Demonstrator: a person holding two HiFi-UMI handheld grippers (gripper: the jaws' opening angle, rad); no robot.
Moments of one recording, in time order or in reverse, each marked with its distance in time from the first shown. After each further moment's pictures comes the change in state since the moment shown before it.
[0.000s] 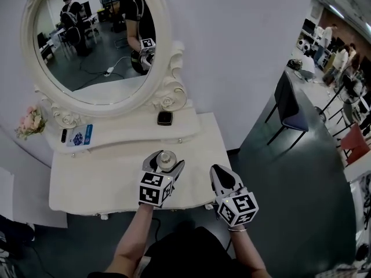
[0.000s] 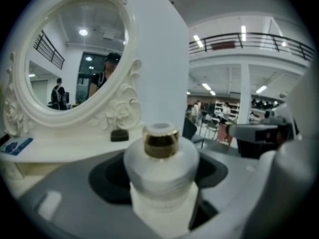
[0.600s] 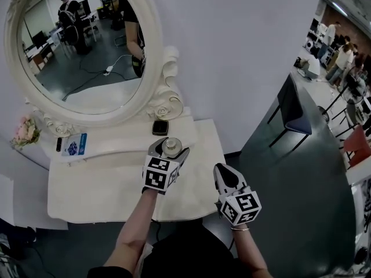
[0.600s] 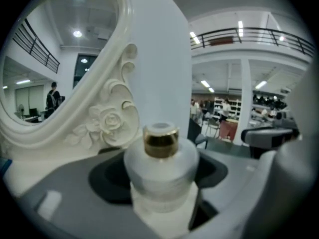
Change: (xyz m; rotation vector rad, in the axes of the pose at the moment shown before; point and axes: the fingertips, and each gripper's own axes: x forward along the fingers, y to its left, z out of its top) left arm 0.094 0.023 0.048 0.051 0.006 -0.008; right arm 0.039 -0.057 0.010 0.007 0.021 -0.015
